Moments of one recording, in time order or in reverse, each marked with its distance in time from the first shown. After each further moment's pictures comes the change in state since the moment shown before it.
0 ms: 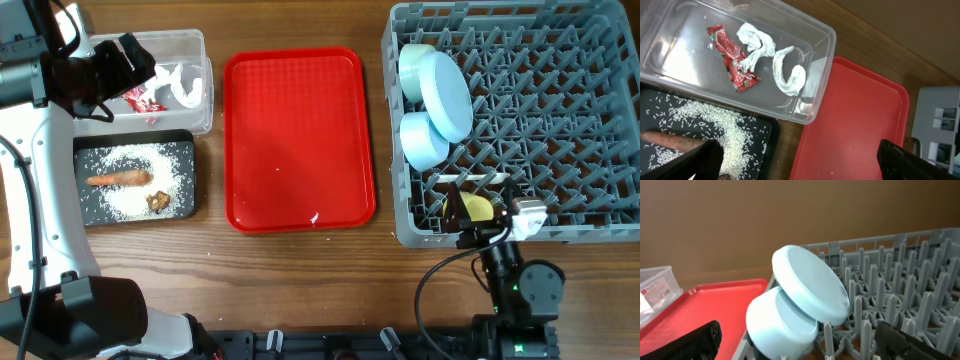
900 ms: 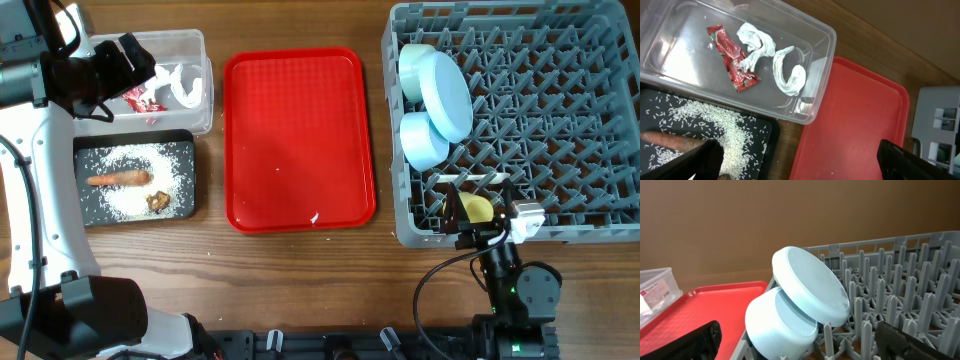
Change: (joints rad) left arm 0.000 0.001 0.000 0.000 0.000 0.000; right arm 0.000 -0.033 -0.033 0.021 0.000 0.000
